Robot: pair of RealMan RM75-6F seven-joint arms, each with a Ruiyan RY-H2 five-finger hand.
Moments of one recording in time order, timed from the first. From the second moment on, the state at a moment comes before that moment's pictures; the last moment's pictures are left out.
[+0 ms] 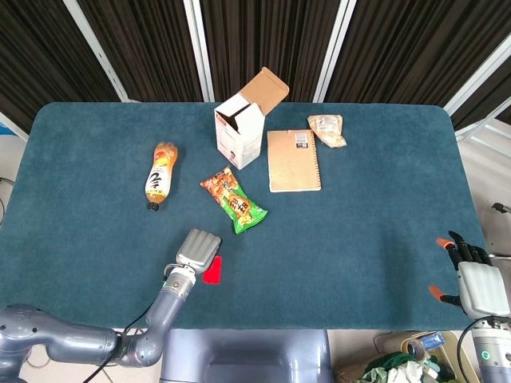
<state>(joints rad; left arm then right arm) -0.91 -1.75 -0.12 -1.65 0.60 1.15 0.97 0.09 -1.11 0.08 -1.68 -1.36 1.40 -0.12</state>
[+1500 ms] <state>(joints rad) -1.05 -1.47 -0.29 -1.99 0.47 1.18 0.89 0.09 -1.12 0.08 -1.67 -1.37 1.41 -0.12</state>
